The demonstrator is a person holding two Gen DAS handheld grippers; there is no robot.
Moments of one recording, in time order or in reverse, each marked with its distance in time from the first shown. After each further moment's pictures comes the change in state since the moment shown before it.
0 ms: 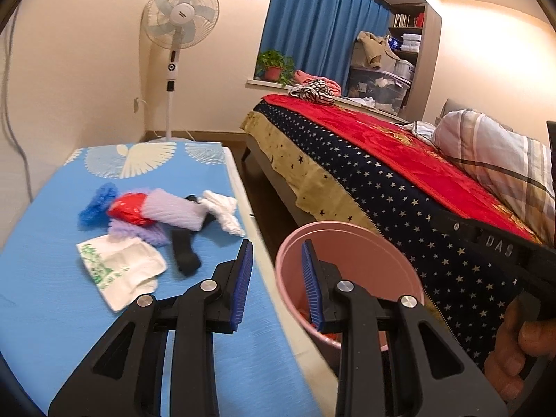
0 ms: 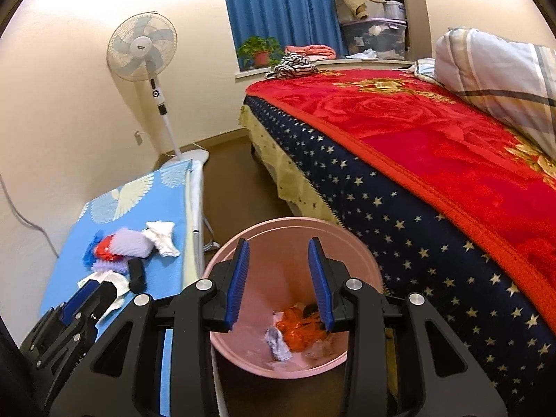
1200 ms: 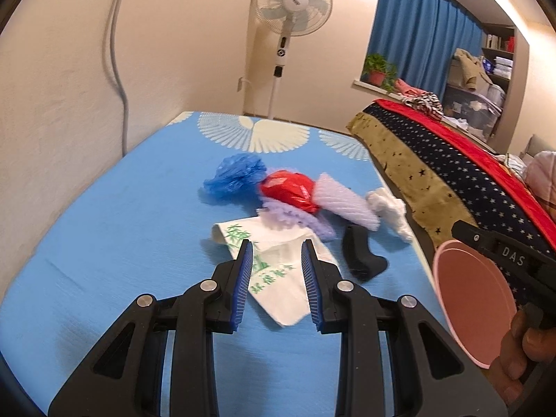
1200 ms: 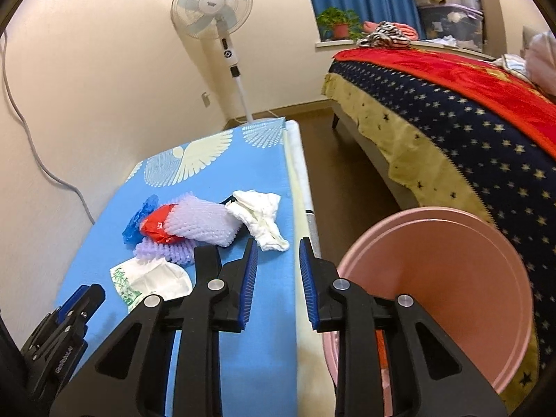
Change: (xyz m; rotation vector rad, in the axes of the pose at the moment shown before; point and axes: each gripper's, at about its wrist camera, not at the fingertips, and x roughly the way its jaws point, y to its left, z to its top) left arm 0.017 0.144 -0.018 -0.209 0.009 0.335; right arm 0.126 0.123 -0.026 -0.139 0.126 0.260
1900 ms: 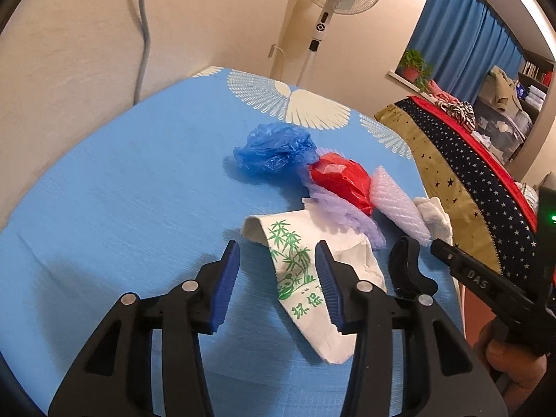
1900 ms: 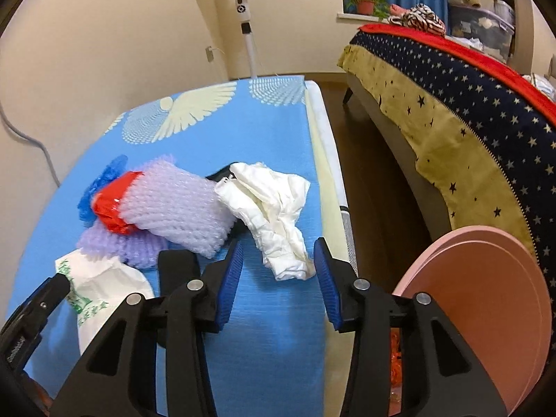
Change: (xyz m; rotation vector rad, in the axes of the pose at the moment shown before) left arm 0.053 0.036 0.001 -0.163 0.131 0.001; right arm 0.083 0.021 0.006 -0.112 0.135 -0.060
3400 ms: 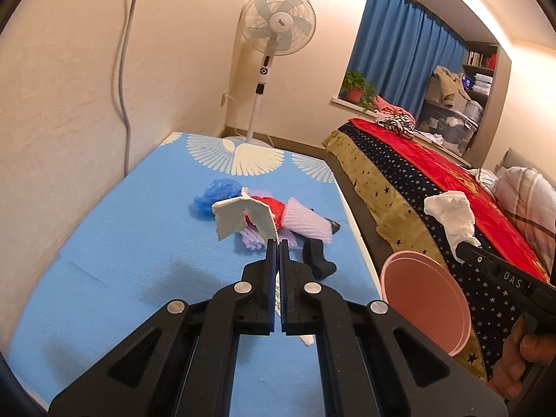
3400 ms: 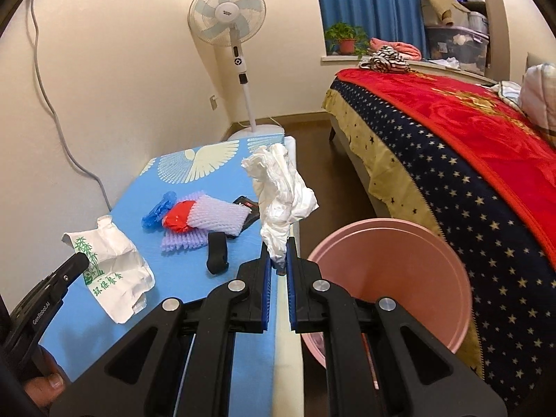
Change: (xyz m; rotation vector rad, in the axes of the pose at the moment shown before) left arm -0.135 -0.044 -0.013 0.161 -0.172 -0.118; right arm -0.195 -0.039 -0.035 0.045 -0.172 0.019
